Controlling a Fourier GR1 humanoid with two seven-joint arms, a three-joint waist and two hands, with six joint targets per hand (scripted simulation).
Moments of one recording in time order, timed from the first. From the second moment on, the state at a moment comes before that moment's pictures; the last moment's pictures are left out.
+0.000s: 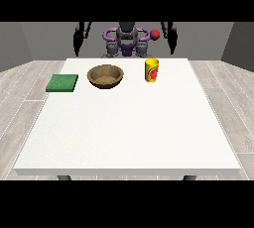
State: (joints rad) left arm -0.01 0.09 0.00 -1.56 0.00 0.01 0.01; right arm 0.05 -0.12 -0.02 -1.53 0.05 -0.02 -0.02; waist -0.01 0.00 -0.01
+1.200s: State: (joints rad) left arm 0.21 0.01 -0.13 -1.91 0.07 0.06 0.14; right arm 0.24 -0.06 -0.03 -1.96 -0.22 0.07 0.21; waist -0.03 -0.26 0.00
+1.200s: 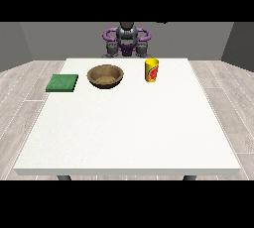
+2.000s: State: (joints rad) left arm -0.02 0.00 -0.14 -1.53 -0.03 0.19 -0.31; right arm 0.10 -0.14 -0.20 -1.63 -0.27 0.27 -0.18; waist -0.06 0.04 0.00
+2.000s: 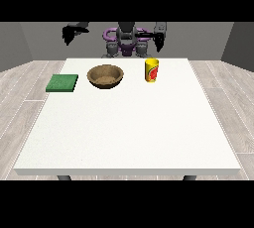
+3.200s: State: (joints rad) left arm -0.33 0.02 0.10 -0.81 -0.09 0.37 -0.78; right arm -0.01 -0.30 -0.34 -1.46 -0.36 0.47 -0.29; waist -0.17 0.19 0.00
